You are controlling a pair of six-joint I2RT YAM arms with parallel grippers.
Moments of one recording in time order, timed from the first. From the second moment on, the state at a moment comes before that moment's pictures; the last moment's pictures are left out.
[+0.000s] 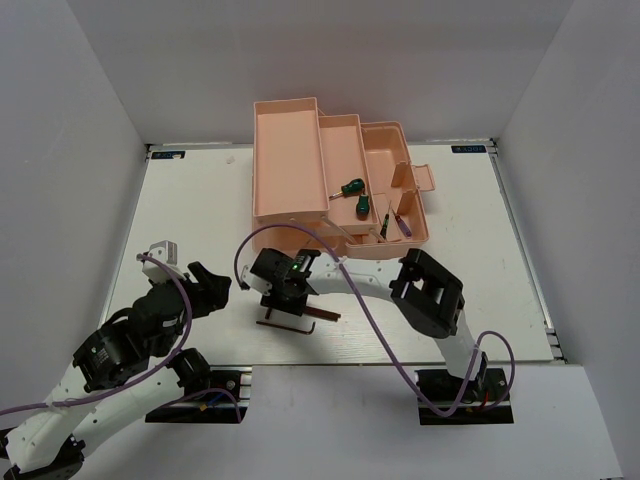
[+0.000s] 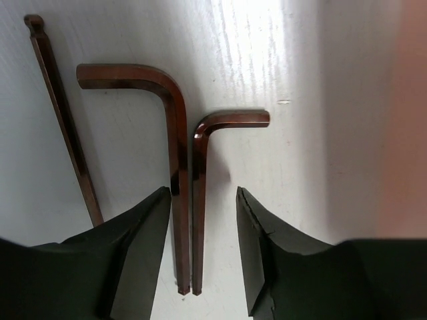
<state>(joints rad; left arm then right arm) -0.88 0.36 0.83 -0.95 -0.62 -0.79 1.20 2.06 1.54 -0.69 0.06 -0.25</state>
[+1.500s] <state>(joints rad) -0.88 0.36 0.82 -0.95 -0.62 -0.79 1.19 2.09 1.54 -0.65 0.06 -0.24</state>
